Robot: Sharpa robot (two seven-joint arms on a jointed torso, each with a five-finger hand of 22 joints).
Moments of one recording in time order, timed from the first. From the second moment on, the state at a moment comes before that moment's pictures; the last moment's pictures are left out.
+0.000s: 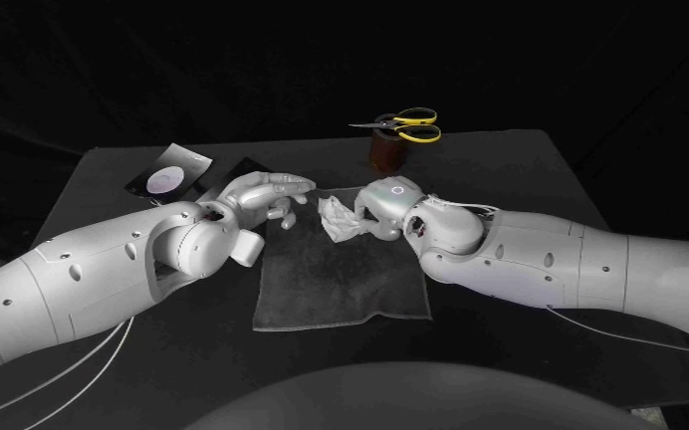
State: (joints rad) left arm 1.05 -0.77 -0.05 1.42 -0.11 -0.15 0.13; left_hand 1.23 -0.12 0.61 -0.03 0.24 0.80 0.14 0.43 0.47 0.83 0.07 1.01 0.38 1.30 0.01 1.40 1.05 0.14 1.10 0.10 1.14 0.83; right arm 1.02 -0.63 -0.14 1.42 -1.85 -0.37 -0.35; right_hand 1.39 -0.09 0.50 0.14 0.05 1.08 0.08 0.28 0.40 1.46 0.01 1.46 1.31 1.46 -0.04 1.56 1.31 0.15 1.29 0.06 0.45 1.31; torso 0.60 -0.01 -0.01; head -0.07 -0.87
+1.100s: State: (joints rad) left arm 1.05 -0.77 -0.05 1.42 -0.11 -0.15 0.13; left_hand 1.23 -0.11 0.61 -0.03 0.24 0.80 0.14 0.43 0.47 0.83 0.07 1.01 0.38 1.30 0.01 1.40 1.05 0.14 1.10 0.10 1.14 0.83; right arm 1.02 -0.62 -0.13 1.40 -1.74 -0.50 -0.32; right_hand 1.12 -0.25 0.40 0.18 0.05 0.95 0.12 0.25 0.45 1.47 0.04 1.42 1.31 1.46 -0.03 1.57 1.31 0.15 1.31 0.08 0.42 1.31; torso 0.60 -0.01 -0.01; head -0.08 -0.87
